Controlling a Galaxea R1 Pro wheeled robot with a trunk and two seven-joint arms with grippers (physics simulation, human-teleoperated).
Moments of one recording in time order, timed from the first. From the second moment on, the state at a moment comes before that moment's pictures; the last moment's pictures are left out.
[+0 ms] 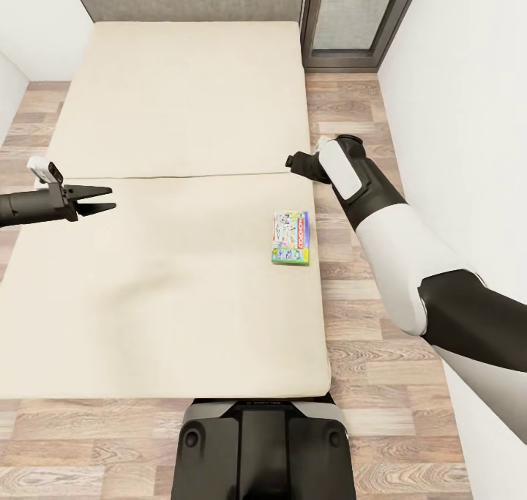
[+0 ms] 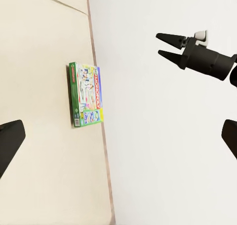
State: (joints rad) left arm -1.32 0.52 0.20 -0.79 -0.04 1.04 -1.56; right arm -1.60 0.16 0.17 -0.61 -0.65 0.66 -0.44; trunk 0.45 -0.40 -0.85
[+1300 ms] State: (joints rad) left arm -1.32 0.52 0.19 -0.79 -0.04 1.04 -1.56; right arm -1.60 0.16 0.16 -0.57 -0.65 0.66 -0.44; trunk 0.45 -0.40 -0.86
